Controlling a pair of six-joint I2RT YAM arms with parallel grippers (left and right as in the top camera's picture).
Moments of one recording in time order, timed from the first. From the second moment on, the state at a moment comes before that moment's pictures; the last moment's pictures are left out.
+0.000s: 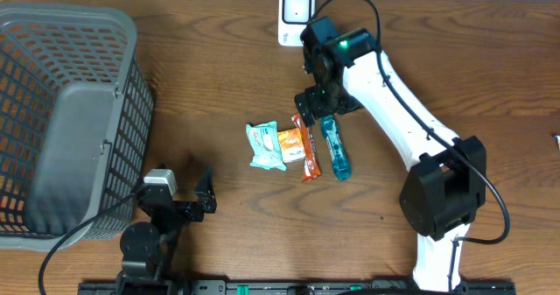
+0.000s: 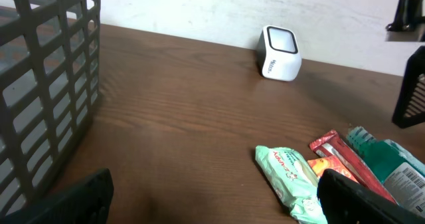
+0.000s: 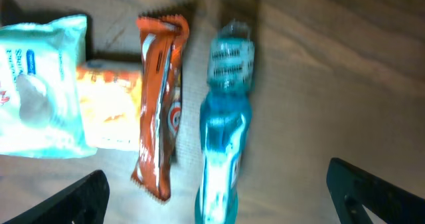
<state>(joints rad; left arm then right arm) -0.09 0.01 0.09 -0.29 0.08 -0.22 0.48 2.07 1.89 -1.33 0.01 0.16</state>
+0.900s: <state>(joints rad) -0.09 0.01 0.09 -0.29 0.08 -0.22 0.48 1.64 1.91 -1.41 -0.03 0.22</state>
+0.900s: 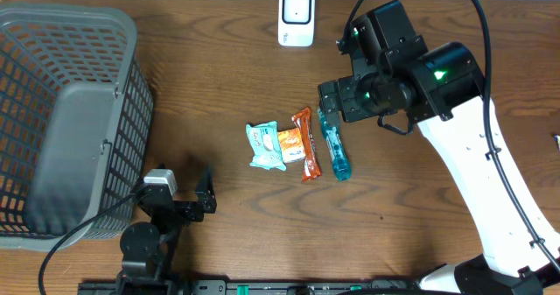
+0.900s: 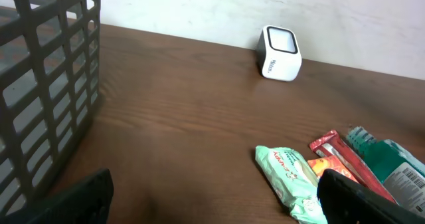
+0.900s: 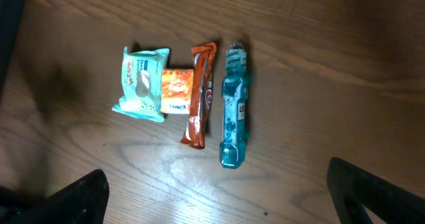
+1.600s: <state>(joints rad) -0.09 0.01 0.09 -0.29 0.08 -0.22 0.48 1.64 1.91 -1.54 -0.02 0.23</state>
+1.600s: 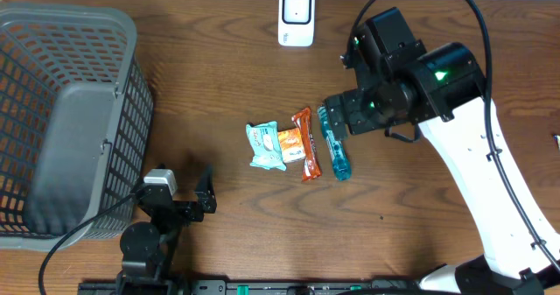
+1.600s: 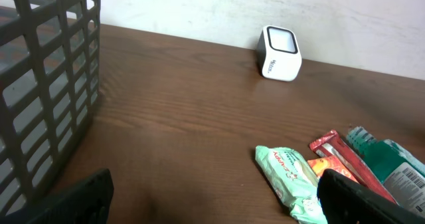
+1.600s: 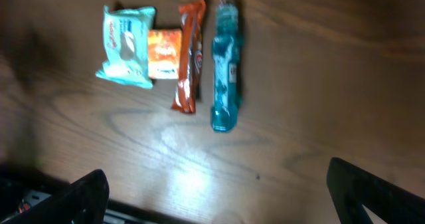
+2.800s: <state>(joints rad) -0.09 0.01 0.09 -0.29 0.08 -0.22 0.48 1.35 1.38 -1.13 0.11 0.35</state>
